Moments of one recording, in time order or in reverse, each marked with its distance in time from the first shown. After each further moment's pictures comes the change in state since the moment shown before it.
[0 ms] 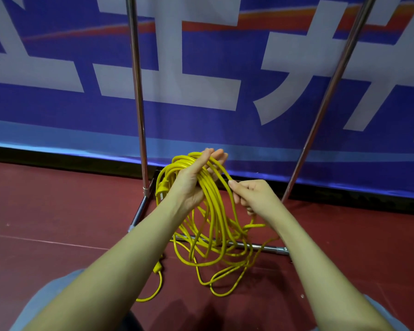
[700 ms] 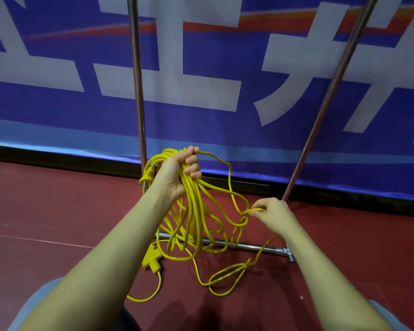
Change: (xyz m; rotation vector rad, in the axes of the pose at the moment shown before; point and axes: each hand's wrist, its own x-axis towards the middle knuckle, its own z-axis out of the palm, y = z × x) left_hand 0.006 0.035 -0.012 -0.015 0.068 -0.136; right_hand 0.003 0.069 -0.033 -0.731 0.136 0.203
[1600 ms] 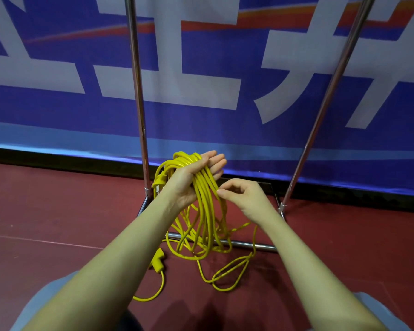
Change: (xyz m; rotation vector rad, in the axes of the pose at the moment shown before) left_hand -0.003 -0.025 0.003 0.099 -0.097 -0.017; right_hand -0.019 -0.083 -0.006 0.759 -0.066 -0.389
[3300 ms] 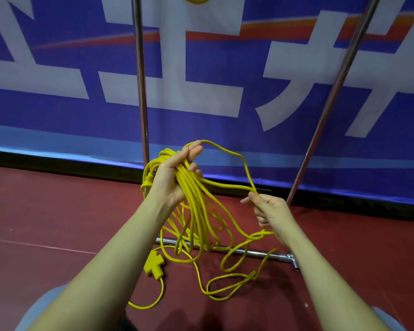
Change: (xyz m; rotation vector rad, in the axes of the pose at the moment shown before) left_hand -0.013 0.032 -0.002 -0.179 -0.007 0.123; right_hand -0.015 0.030 -0.033 0.267 0.164 0.273
